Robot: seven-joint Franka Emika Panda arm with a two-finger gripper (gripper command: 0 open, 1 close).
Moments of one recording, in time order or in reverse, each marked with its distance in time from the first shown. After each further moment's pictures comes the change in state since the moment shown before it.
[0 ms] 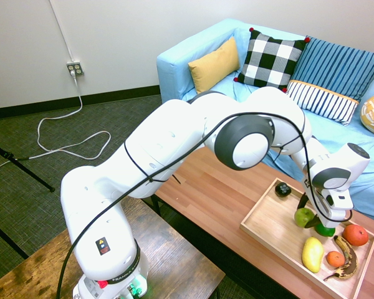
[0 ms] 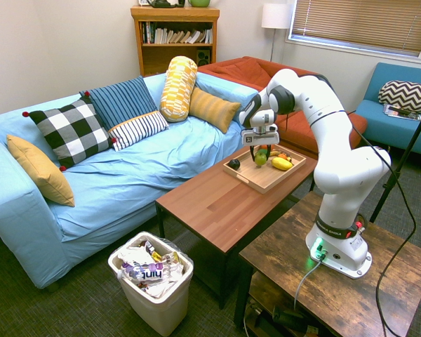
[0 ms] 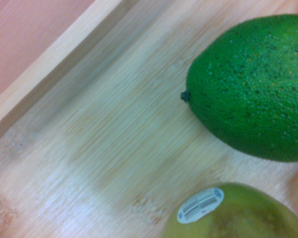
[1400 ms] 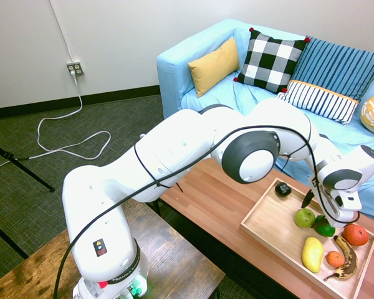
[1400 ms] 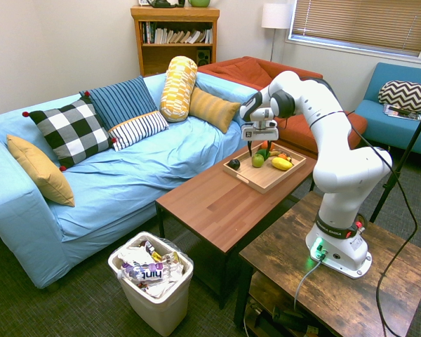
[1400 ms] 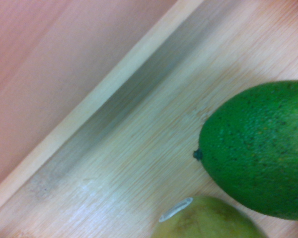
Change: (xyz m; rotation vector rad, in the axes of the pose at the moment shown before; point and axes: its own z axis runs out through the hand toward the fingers) arm 0.019 -0.013 -0.034 0.038 -0.021 -0.019
